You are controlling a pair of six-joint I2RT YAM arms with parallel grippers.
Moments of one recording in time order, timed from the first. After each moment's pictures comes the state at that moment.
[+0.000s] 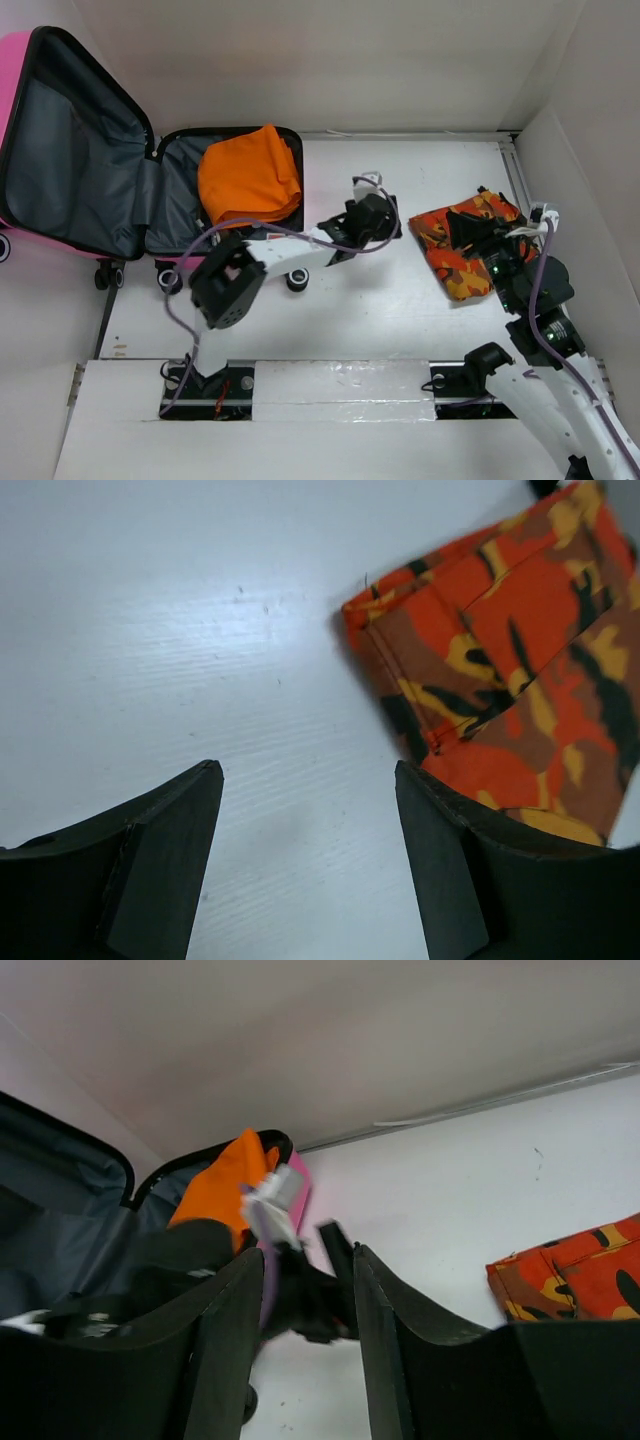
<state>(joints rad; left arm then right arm) -0.93 1.87 1.35 0.01 -0.34 -0.75 0.42 0.46 0.71 -0.13 0.18 0.49</state>
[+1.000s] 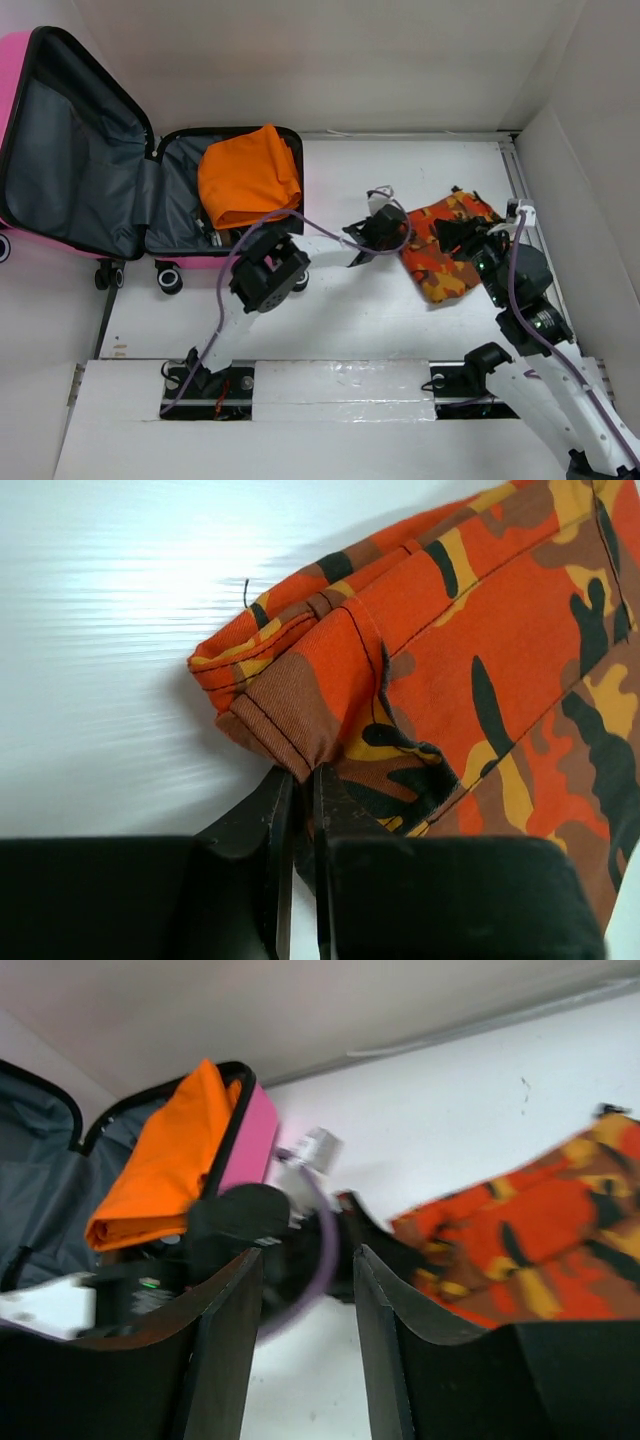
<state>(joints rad) -0.95 2.27 1.59 0.08 -0.27 -0.86 0.42 0.52 0.68 -0.17 0.16 0.48</state>
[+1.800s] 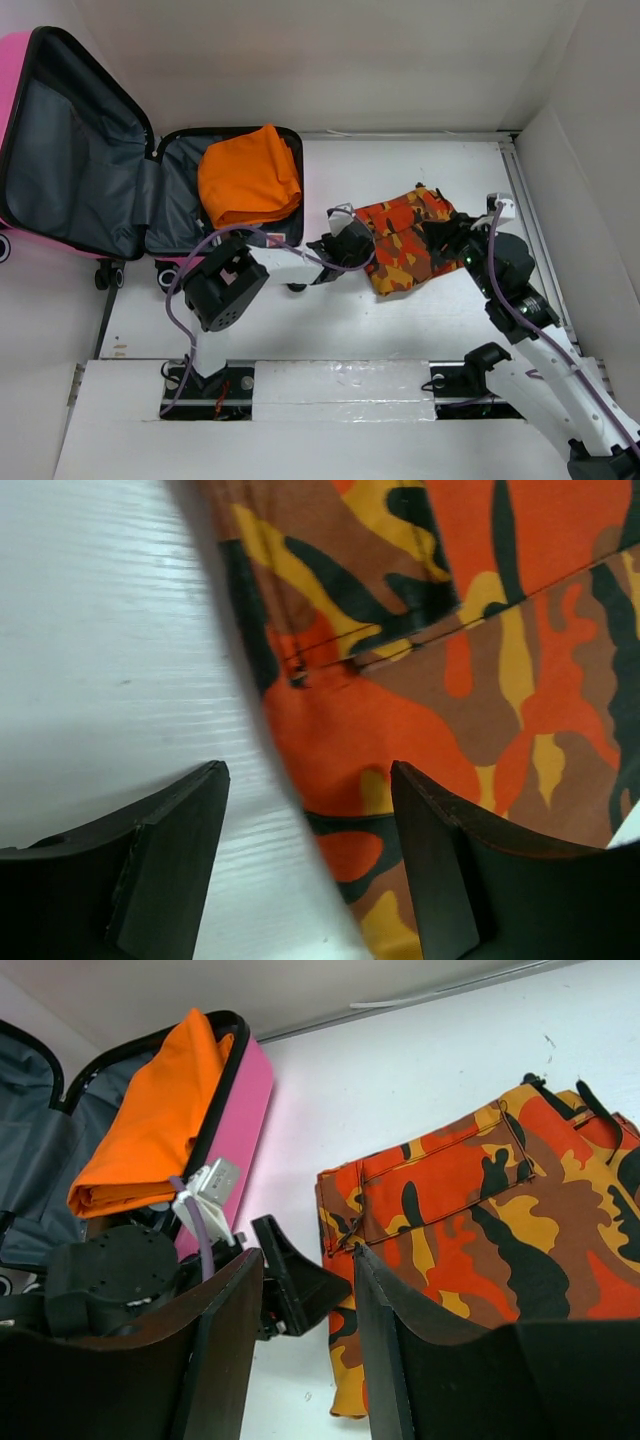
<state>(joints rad) -0.93 1.88 1.08 0.03 -0.35 -0.94 0.42 0.62 0.65 -0.14 0.11 0.48</state>
